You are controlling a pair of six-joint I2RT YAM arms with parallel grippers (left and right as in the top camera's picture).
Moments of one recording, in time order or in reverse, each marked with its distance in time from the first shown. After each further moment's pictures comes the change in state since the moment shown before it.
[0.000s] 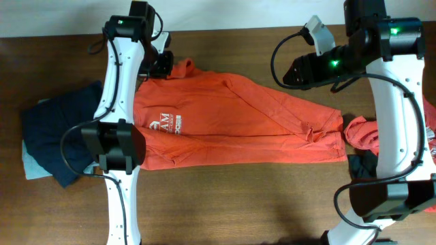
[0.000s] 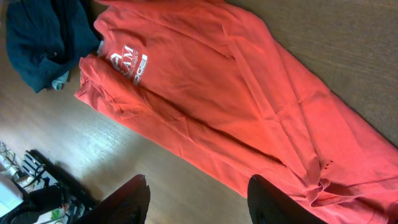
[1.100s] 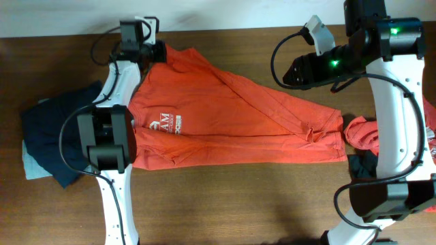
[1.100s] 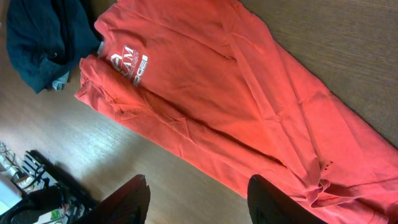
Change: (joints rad) left arm 0.084 0.000 -0.519 1.191 0.073 -0.027; right arm 0.000 0.000 0.000 0.002 -0.001 0.000
